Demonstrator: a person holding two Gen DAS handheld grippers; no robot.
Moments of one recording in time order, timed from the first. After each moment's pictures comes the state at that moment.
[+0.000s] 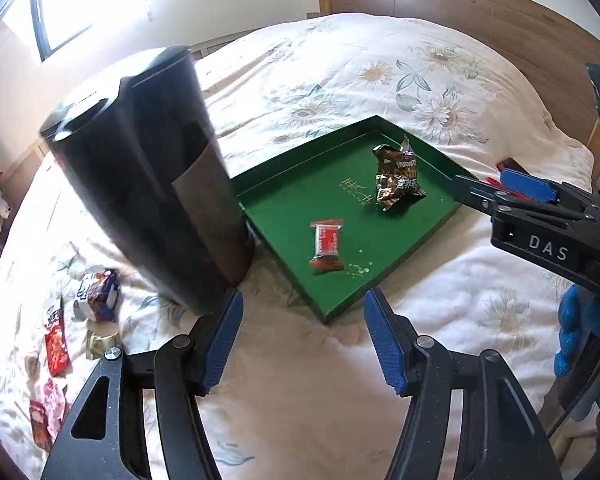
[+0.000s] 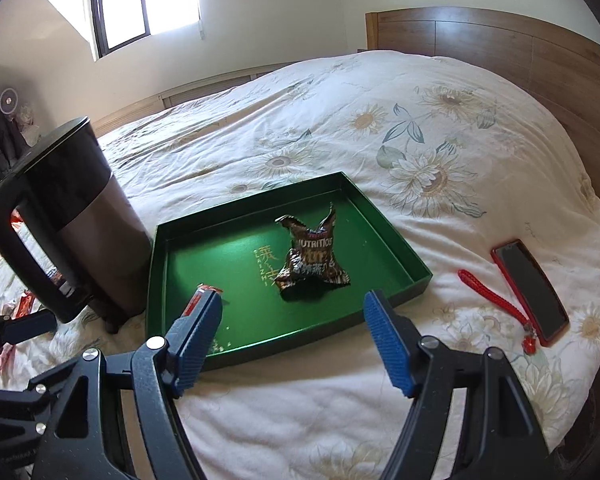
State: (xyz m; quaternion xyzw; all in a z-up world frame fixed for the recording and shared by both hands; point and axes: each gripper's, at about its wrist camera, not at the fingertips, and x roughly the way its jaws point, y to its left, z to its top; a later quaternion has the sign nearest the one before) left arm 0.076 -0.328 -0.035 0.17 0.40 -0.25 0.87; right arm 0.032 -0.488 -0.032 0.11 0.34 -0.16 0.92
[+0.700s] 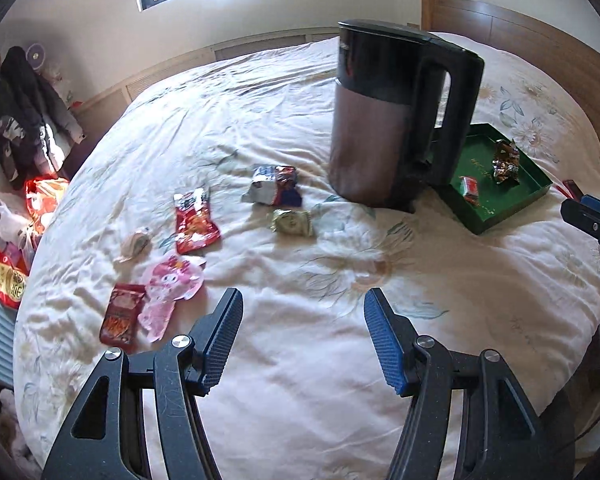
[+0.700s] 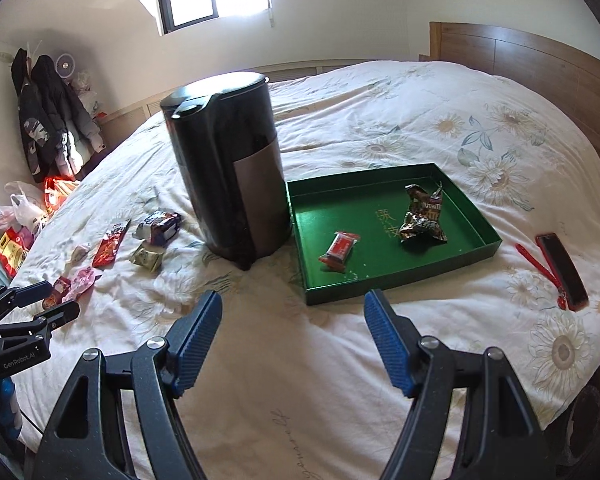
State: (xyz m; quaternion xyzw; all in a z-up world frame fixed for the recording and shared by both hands) left arm 0.045 -0.109 -0.029 0.11 0.41 -0.12 0.90; right arm -0.013 -0.335 -0.008 0.08 0.35 -0.07 0.93
